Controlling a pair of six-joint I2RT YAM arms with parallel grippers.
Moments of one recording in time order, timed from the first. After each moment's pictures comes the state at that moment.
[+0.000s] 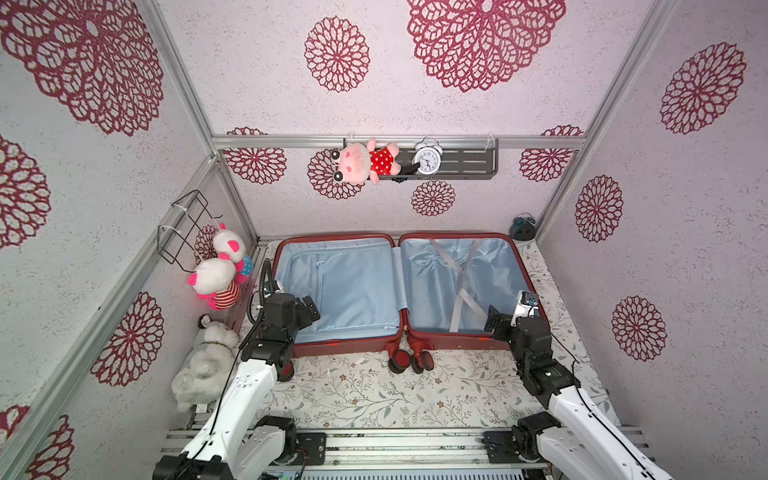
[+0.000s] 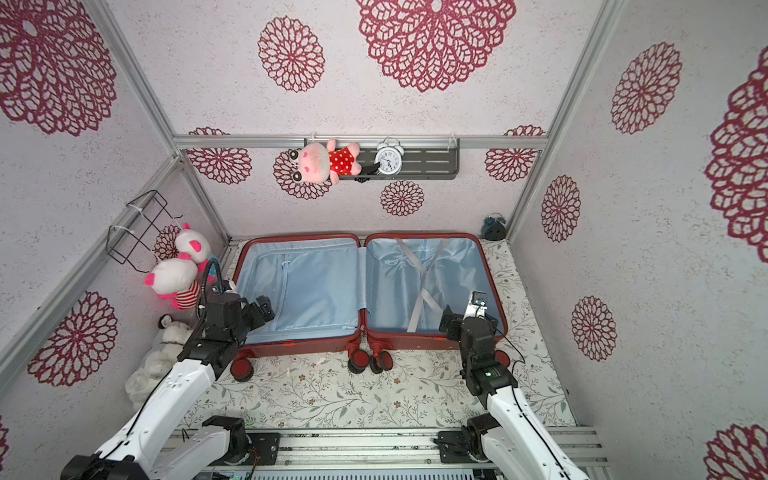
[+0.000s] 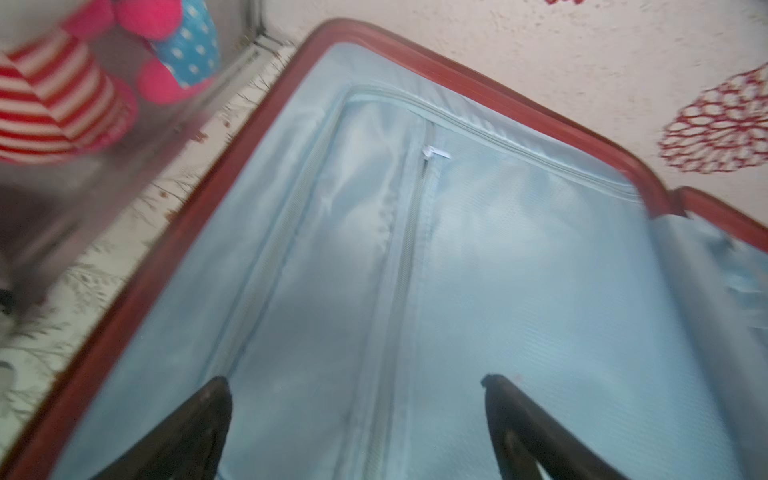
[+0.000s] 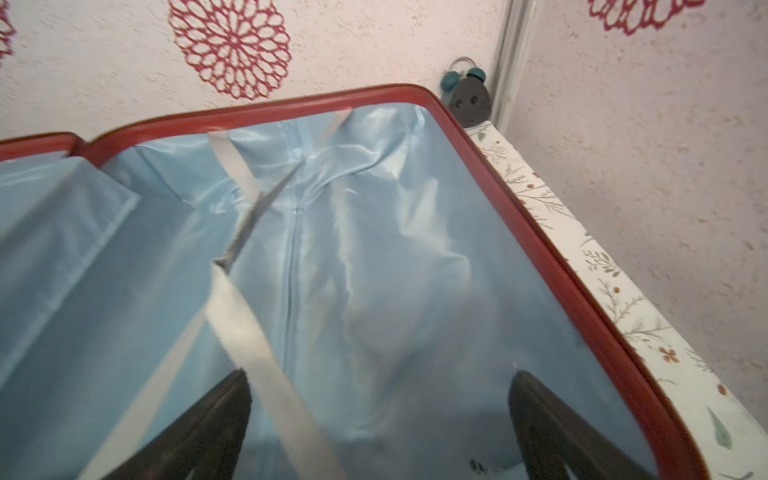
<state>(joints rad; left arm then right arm) -0.11 1.03 0.62 -0.19 -0.28 -0.41 0.24 0.75 0.35 0.01 0.35 0.23</state>
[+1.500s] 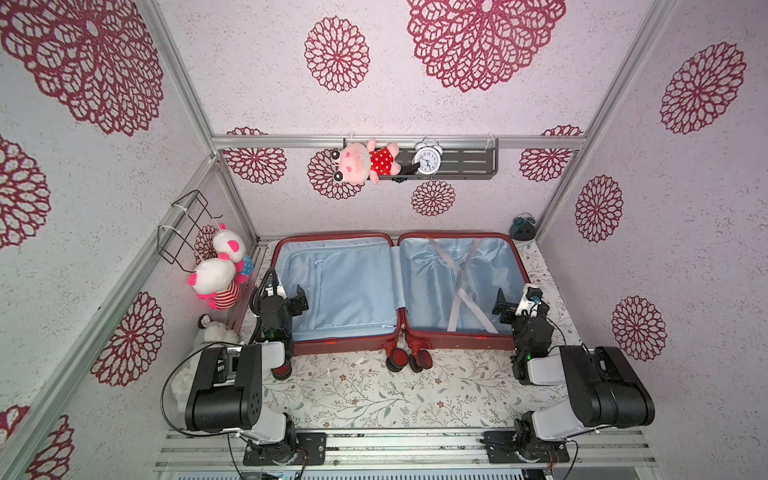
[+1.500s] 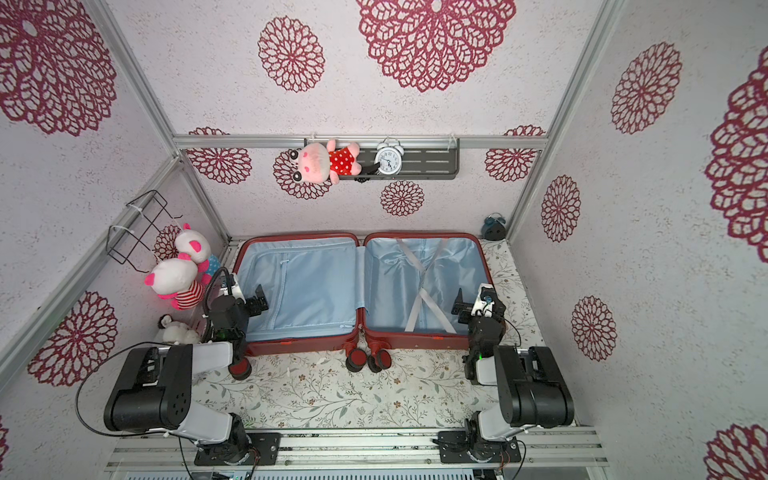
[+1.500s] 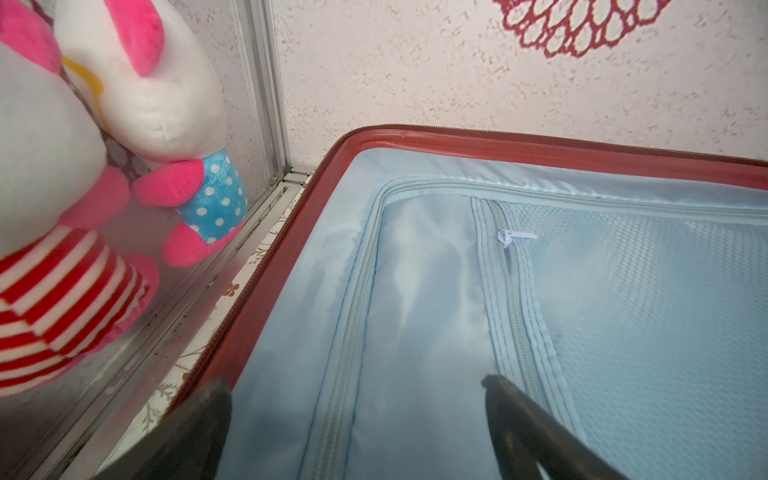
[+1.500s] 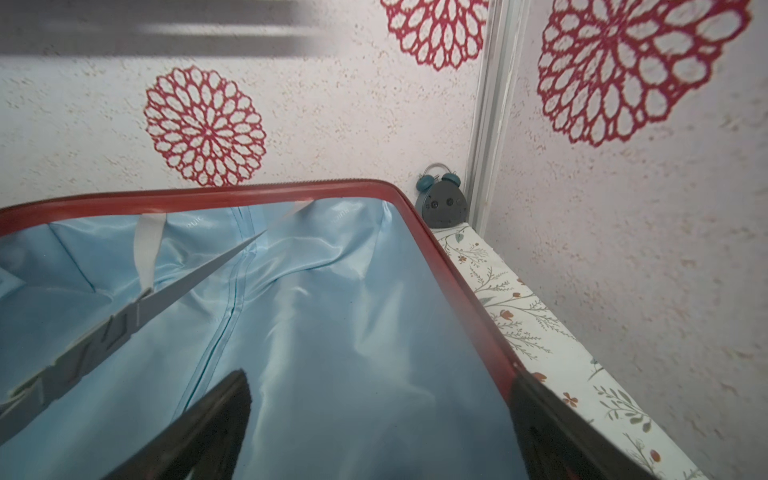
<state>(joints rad) 0.09 1.53 0.45 0.81 -0.17 -0.06 0.00 1.51 0.27 1.20 0.14 0.03</state>
